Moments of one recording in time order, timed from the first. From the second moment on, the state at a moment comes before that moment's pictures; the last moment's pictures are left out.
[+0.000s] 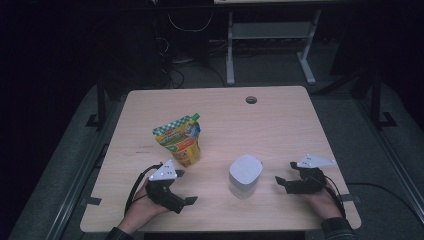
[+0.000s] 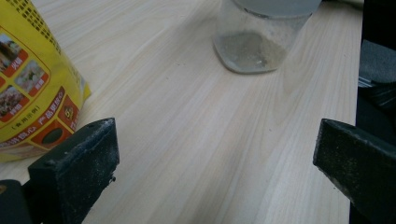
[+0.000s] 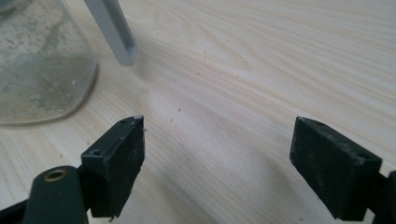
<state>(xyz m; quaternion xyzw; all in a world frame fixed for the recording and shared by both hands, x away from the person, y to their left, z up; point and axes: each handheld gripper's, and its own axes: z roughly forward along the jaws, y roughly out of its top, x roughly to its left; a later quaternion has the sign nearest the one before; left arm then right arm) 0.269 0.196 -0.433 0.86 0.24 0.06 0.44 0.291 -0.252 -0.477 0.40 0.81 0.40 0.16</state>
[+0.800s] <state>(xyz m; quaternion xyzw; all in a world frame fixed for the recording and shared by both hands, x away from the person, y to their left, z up) 0.279 0.153 -0.417 0.86 0.20 0.04 0.46 0.290 -0.252 -0.478 0.40 0.80 0.41 0.16</state>
